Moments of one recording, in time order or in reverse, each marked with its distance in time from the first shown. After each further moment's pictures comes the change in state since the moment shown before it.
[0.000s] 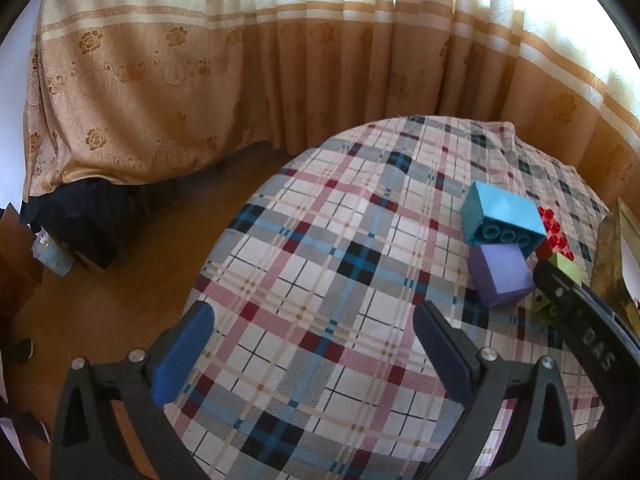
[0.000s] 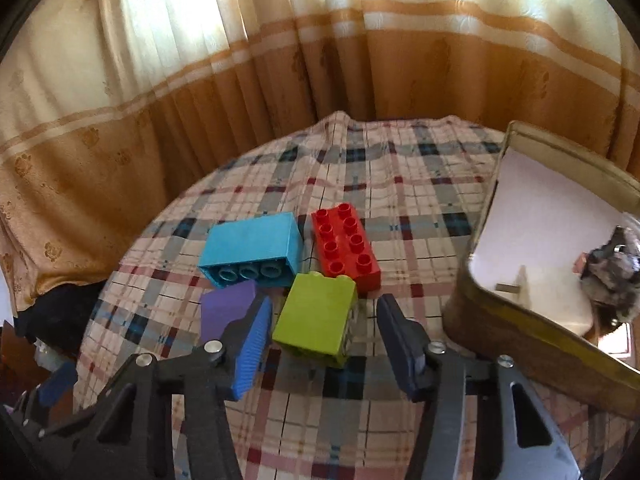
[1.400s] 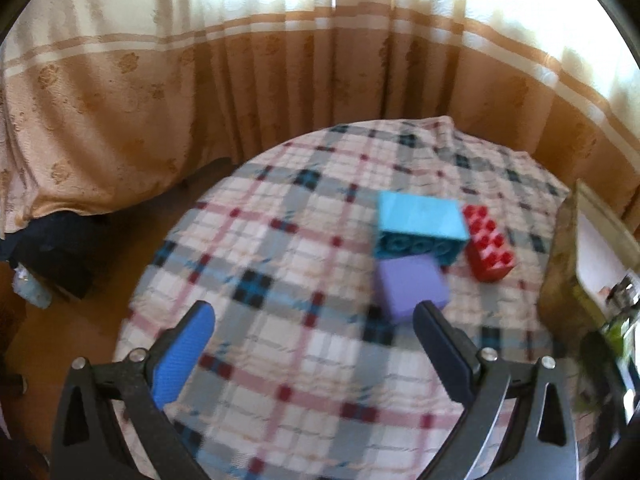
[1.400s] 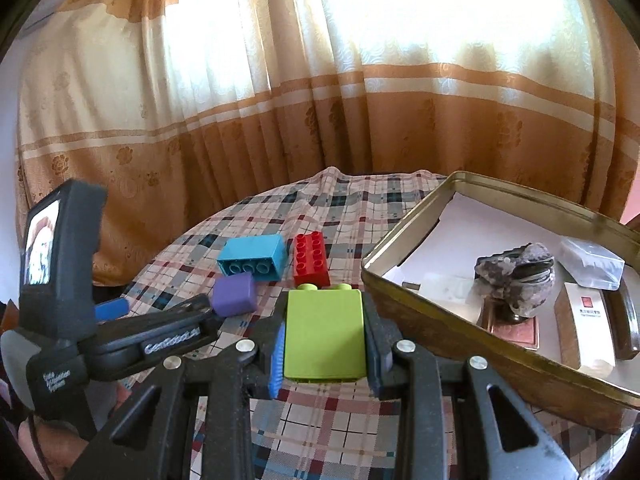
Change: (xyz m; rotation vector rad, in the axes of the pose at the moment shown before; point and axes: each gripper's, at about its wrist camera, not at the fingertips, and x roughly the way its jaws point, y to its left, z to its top) left arm -0.015 -0.056 0.014 0.100 -0.028 -0.117; right arm -0.088 -0.041 -0.030 -0.081 -0.208 0.063
